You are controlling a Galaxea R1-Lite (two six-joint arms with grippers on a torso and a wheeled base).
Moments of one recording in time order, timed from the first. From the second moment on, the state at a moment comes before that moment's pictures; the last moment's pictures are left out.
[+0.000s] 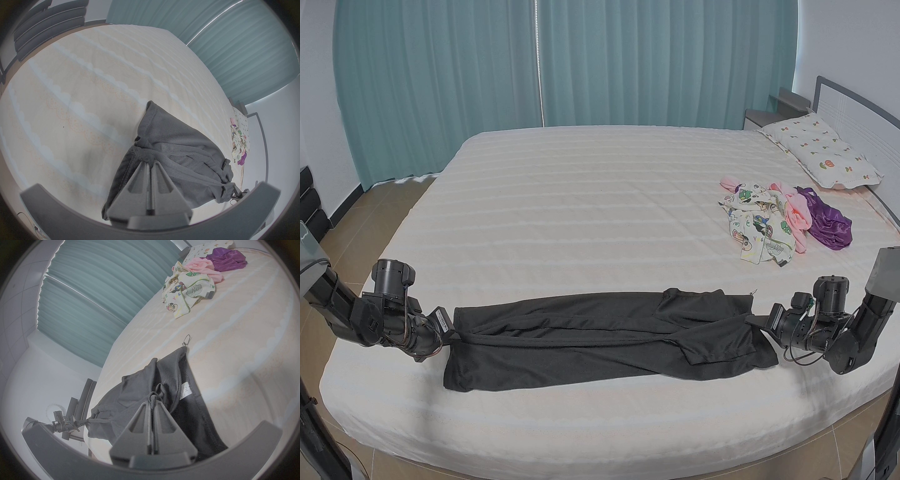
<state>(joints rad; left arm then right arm) 0.04 1.95 -0.74 -0.33 -0.26 -0.63 0.02 2.13 -0.51 -1.14 0.46 0.63</state>
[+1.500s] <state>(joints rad) 0.05 2.01 -0.79 -0.34 -0.27 -0.73 0.03 2.23 -0.52 -1.29 0.35 0.69</state>
